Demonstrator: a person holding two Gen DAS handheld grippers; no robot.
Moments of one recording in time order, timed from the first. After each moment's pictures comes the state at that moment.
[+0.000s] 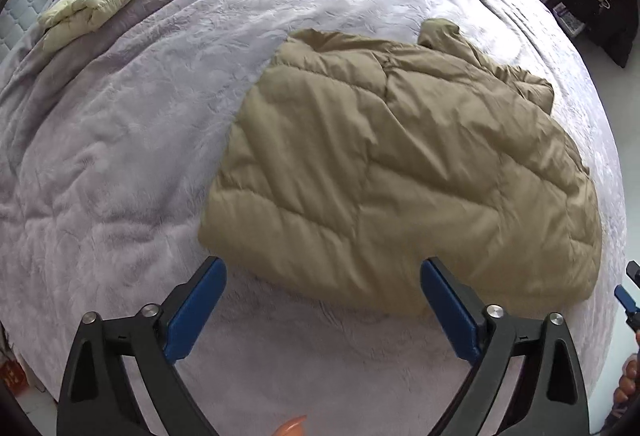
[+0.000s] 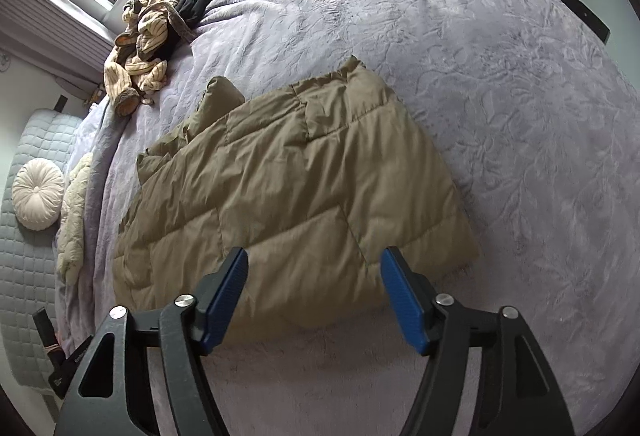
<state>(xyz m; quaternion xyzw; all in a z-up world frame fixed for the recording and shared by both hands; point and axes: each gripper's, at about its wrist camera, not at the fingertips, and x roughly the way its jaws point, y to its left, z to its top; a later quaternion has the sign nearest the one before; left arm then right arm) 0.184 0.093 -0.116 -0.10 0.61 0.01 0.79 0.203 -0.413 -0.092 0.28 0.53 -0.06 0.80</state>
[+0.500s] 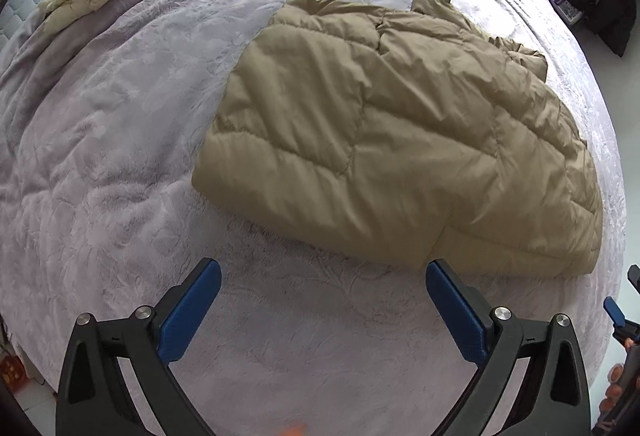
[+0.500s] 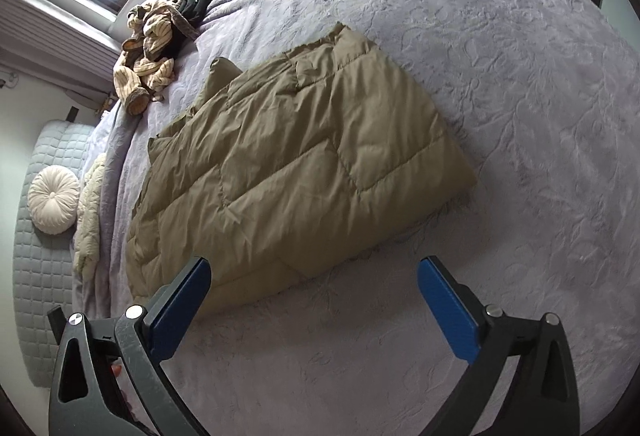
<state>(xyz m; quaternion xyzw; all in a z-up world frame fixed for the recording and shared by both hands) 0.153 0.089 -0.128 -0.09 0.62 0.00 0.78 0.153 -0.403 -0.110 0.33 0.52 -0.04 0.79</state>
